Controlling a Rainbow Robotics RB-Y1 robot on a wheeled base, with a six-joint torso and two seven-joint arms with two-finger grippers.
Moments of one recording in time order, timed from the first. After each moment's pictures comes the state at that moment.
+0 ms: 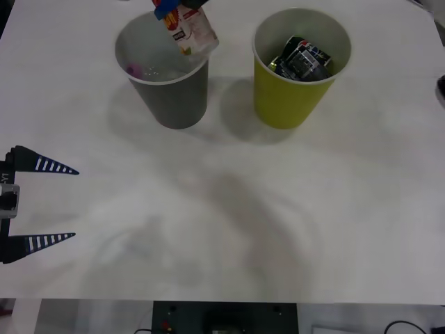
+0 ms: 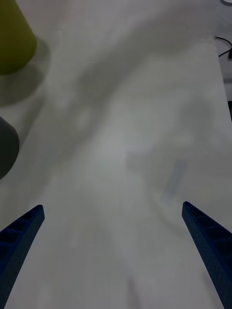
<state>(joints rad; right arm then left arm) -1.60 -0.49 0.77 -0.98 1.69 -1.07 -1.34 0.26 1.13 0.26 -2.01 -1.31 -1.13 -0.09</state>
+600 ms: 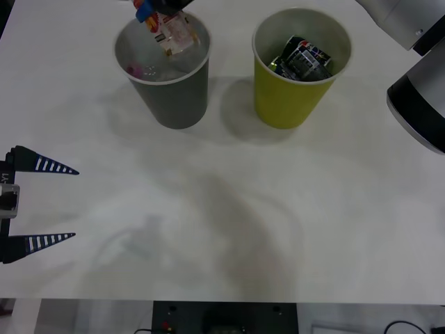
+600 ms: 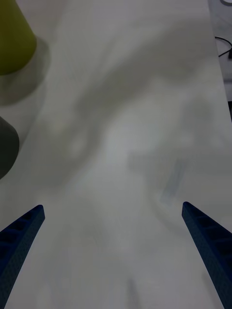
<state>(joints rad) -1.64 -0.36 0.77 -0.81 1.77 -0.98 -1.30 0.26 1.13 0.26 -2.01 -1.31 -1.13 -0.09</state>
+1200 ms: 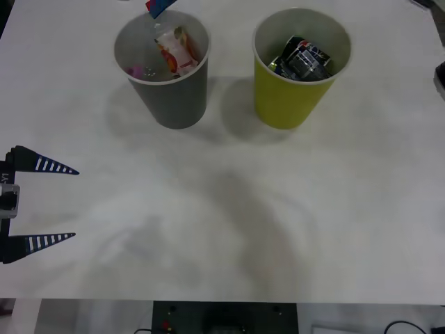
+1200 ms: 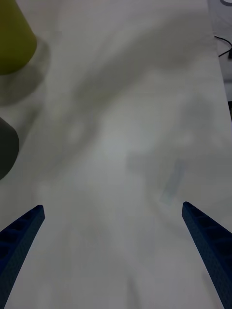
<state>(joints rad) -1.64 -0.49 0.75 -0.89 1.65 -1.11 -1.25 0.26 1.13 0.26 -2.01 -1.31 -1.13 -0.09</state>
